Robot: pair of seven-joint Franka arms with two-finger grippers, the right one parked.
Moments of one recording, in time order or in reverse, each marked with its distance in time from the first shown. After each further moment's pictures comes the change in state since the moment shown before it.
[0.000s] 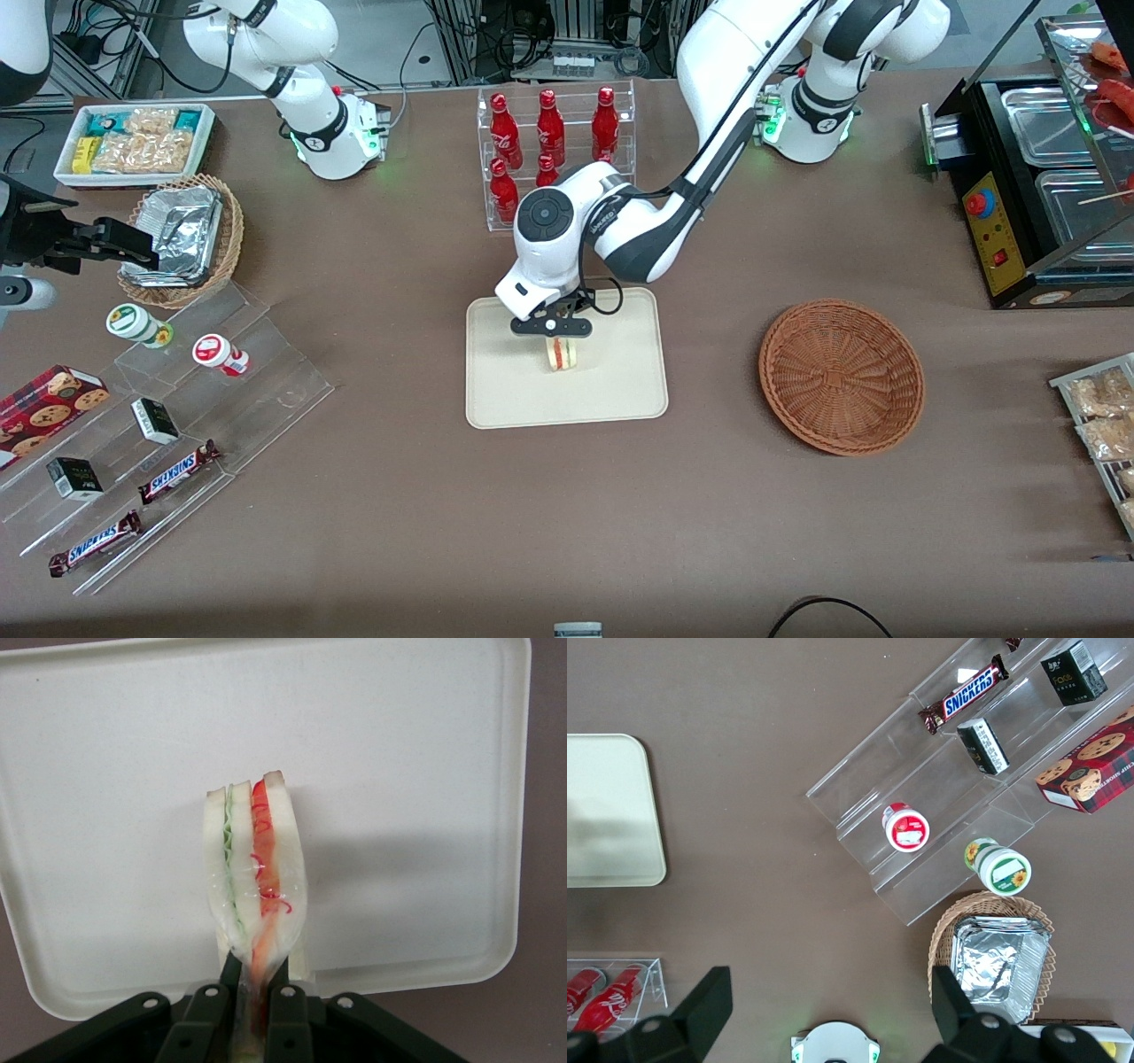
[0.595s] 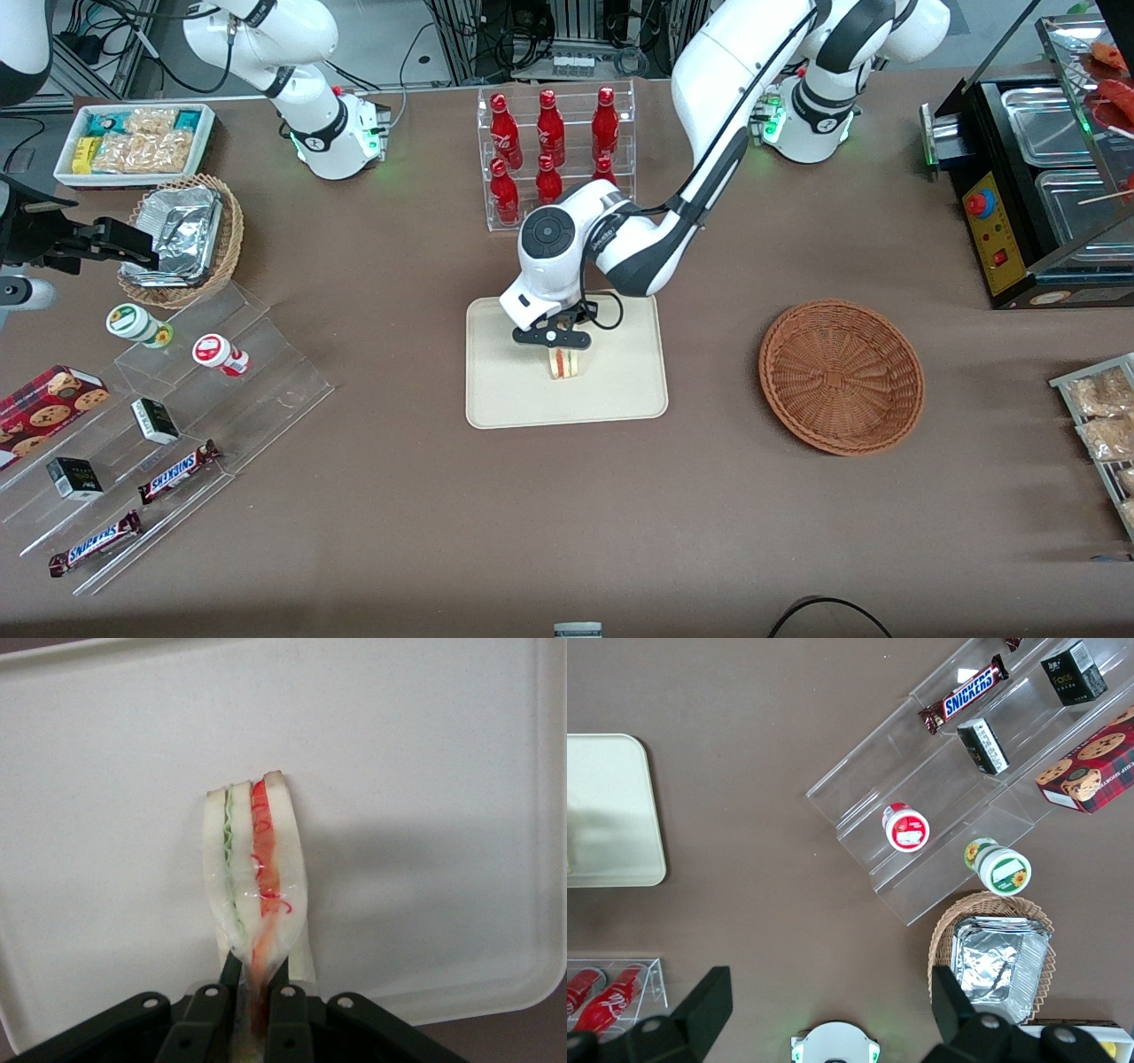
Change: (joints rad) arm 0.000 0.059 0.010 0.000 0.013 0.063 0.064
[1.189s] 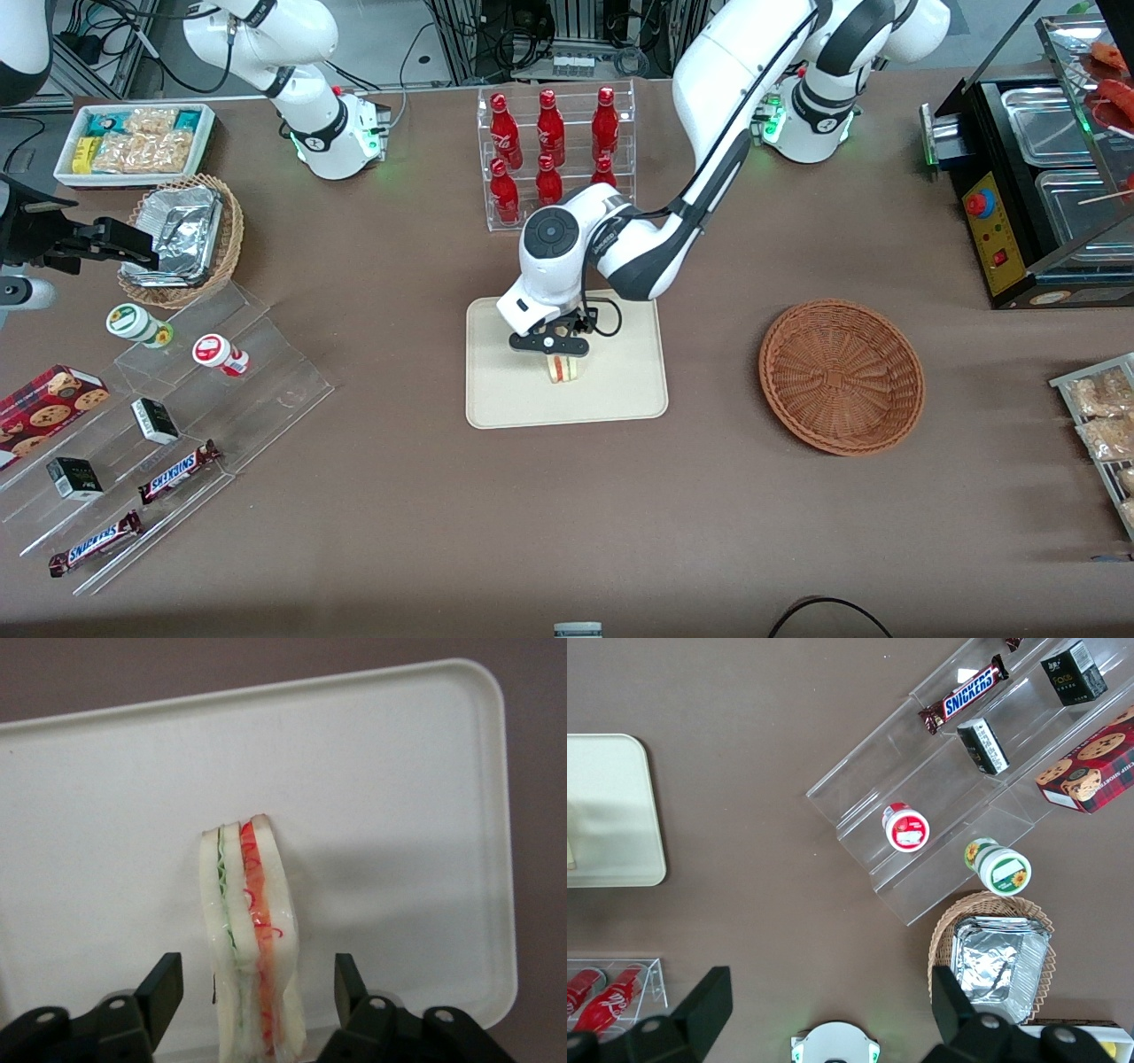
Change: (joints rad) arm 0.009 -0.018 0.009 0.043 0.003 0.015 0.000
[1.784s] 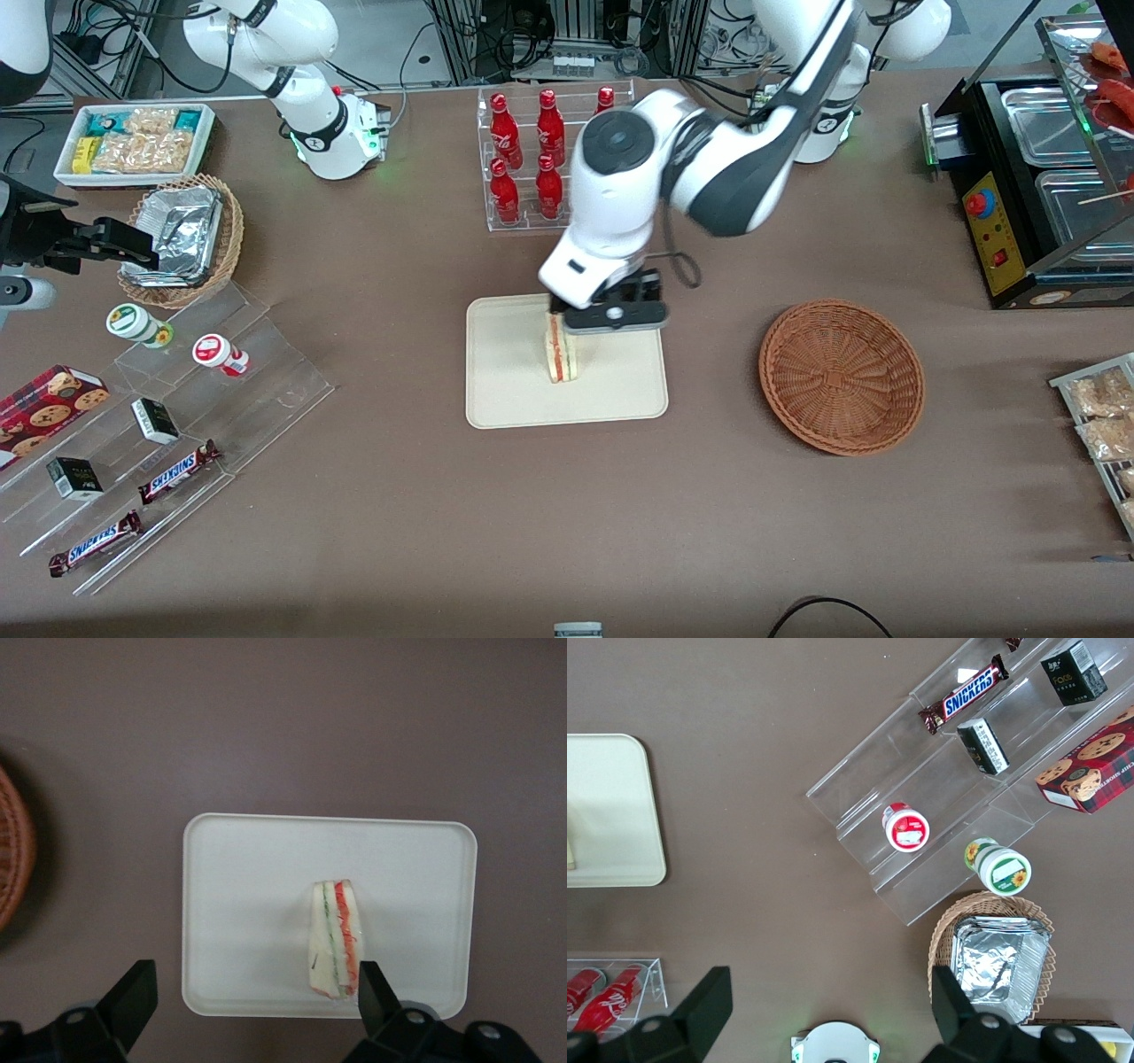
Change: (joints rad) arm 0.043 -0.324 0.127 0.010 0.000 -0.297 -0.057
